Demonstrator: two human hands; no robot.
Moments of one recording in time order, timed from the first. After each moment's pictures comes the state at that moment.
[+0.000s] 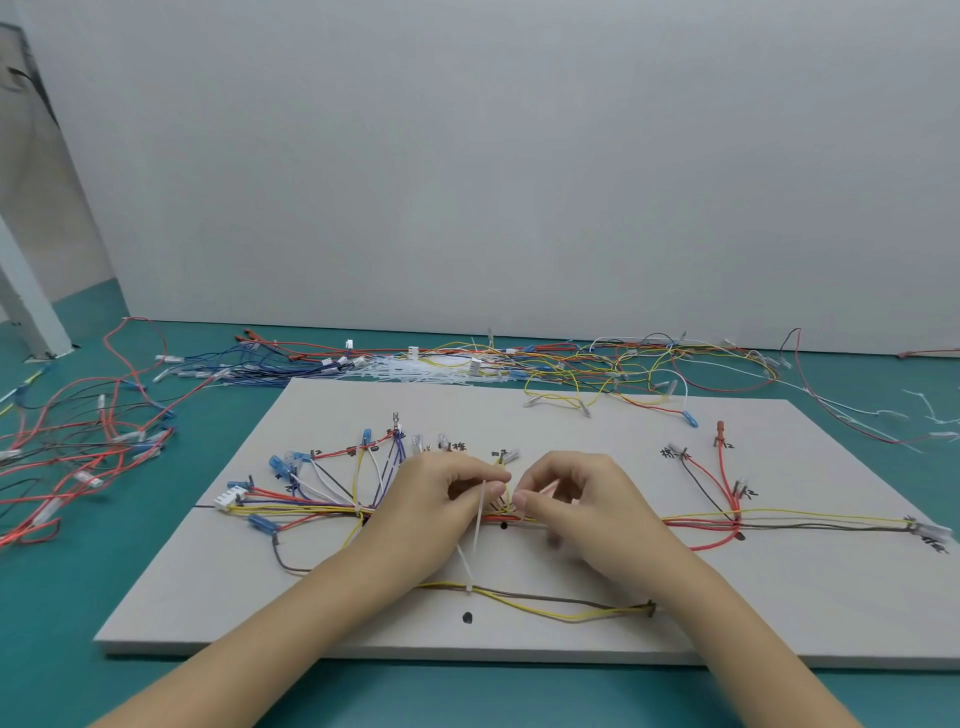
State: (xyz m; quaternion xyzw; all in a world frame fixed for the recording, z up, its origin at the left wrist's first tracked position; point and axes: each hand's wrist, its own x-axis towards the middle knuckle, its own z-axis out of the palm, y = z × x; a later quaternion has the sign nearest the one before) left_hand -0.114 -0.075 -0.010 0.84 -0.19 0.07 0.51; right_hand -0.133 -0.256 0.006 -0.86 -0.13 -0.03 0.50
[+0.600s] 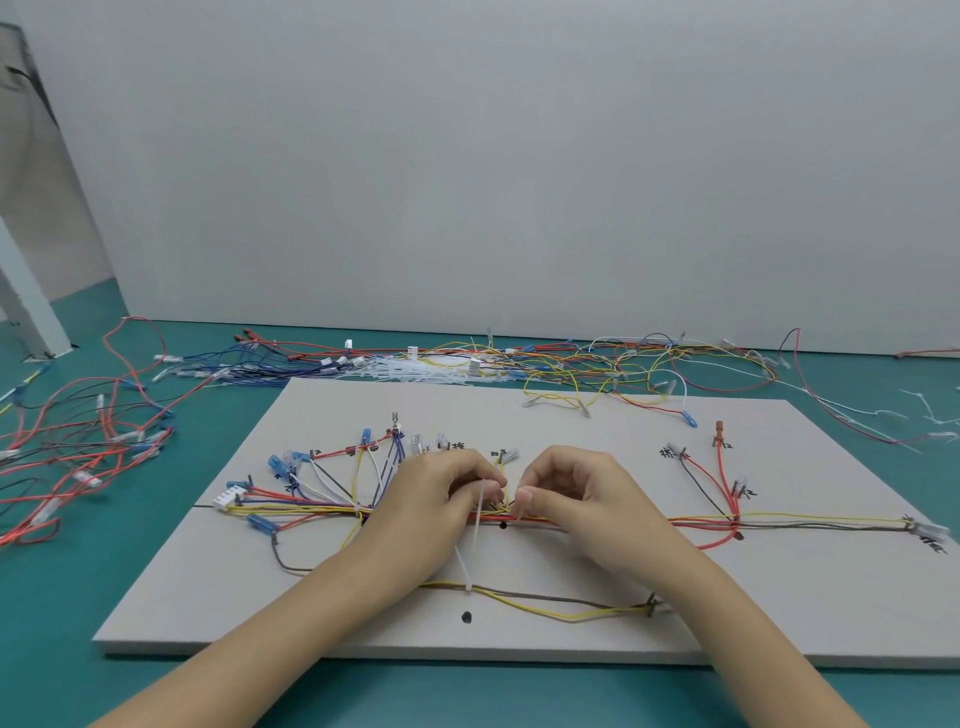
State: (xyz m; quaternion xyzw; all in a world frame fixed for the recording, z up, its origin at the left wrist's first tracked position) left_hand -0.113 -0.073 -0.012 0.85 -0.21 0.08 0.48; right_hand -0.130 -0.259 0.006 -0.82 -0.16 0.00 0.55
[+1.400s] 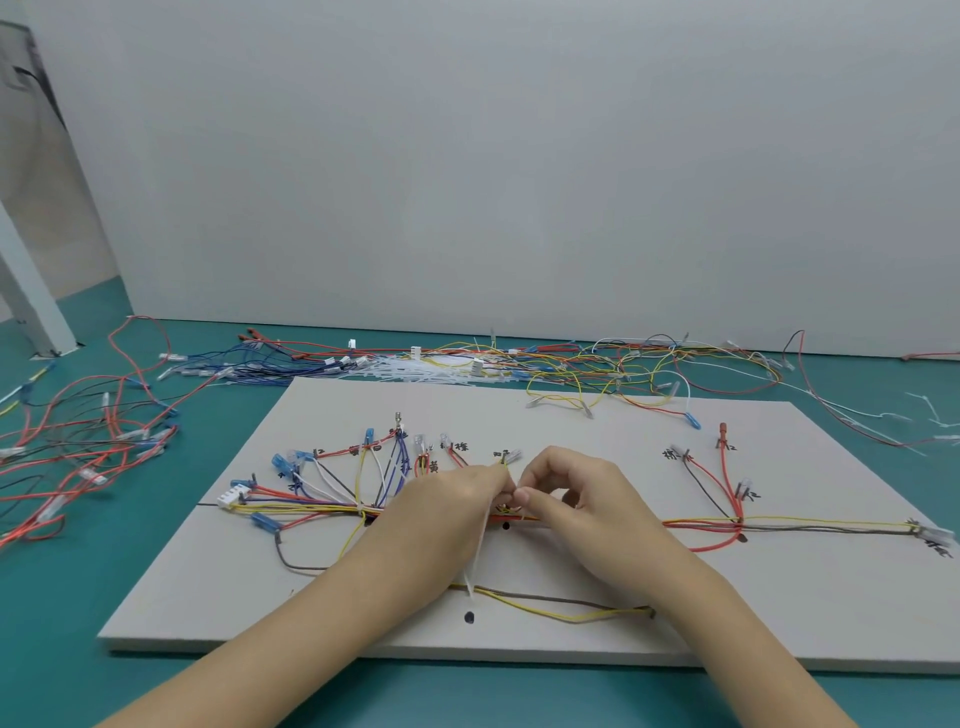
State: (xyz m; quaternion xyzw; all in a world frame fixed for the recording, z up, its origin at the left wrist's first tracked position) left_hand -0.124 -0.072 -0.010 0.91 -0.32 0.16 0.22; right_hand -0.132 -0.255 0.003 -0.86 -0.19 -0.06 0.46
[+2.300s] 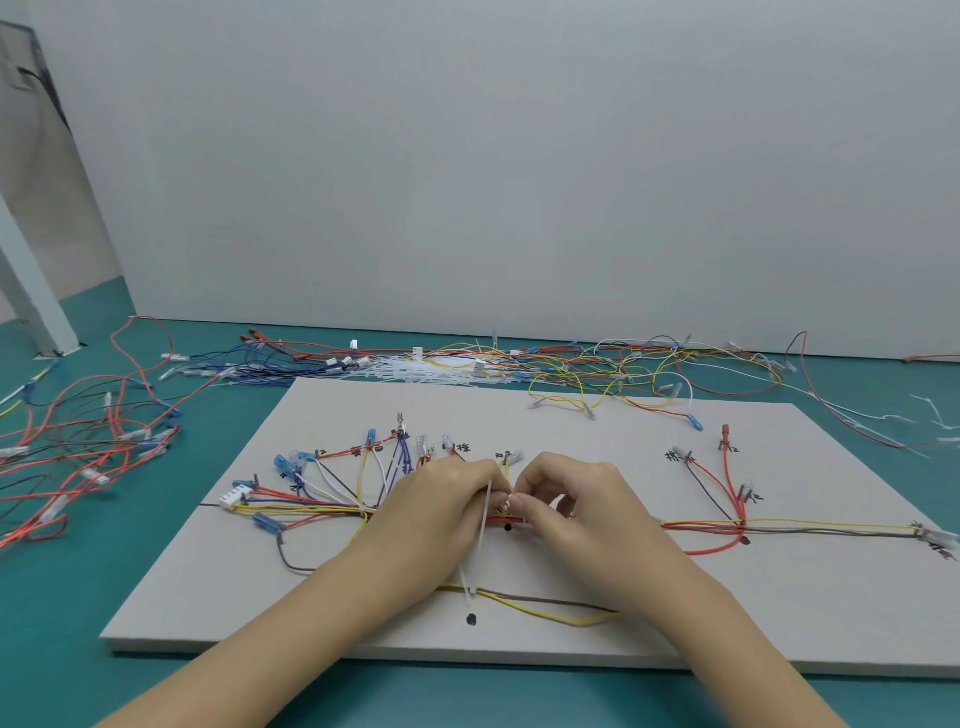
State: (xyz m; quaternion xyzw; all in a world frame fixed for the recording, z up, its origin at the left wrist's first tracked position) left_hand -0.113 -0.067 -0.017 0.90 -0.29 0.13 0.30; right_hand -0.137 -0.251 0.004 -0.89 -0.22 -0.11 0.39
